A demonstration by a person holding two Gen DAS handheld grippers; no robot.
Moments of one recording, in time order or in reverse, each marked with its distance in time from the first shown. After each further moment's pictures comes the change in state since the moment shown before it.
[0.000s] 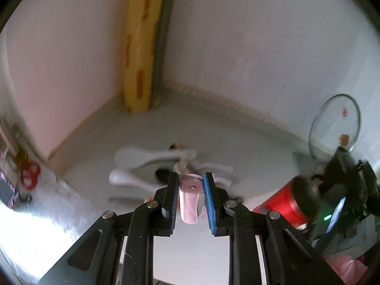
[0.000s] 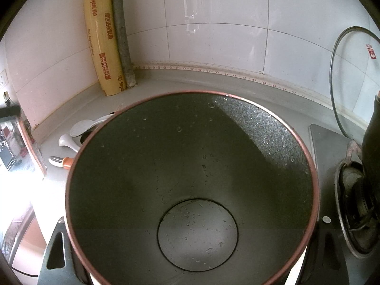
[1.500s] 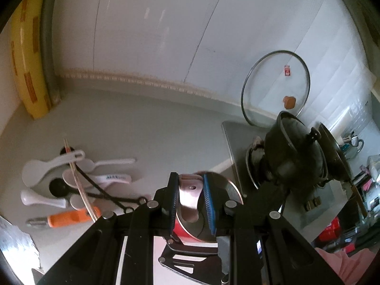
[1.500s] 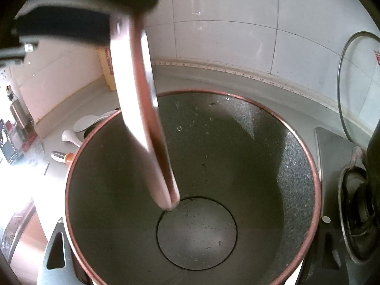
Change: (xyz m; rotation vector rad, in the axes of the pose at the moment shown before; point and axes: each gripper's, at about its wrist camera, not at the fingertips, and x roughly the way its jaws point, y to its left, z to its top) left arm 0.069 -0.125 0.004 0.161 0.222 -0.353; right arm 0.006 0.004 0.004 -0.034 0.021 0.018
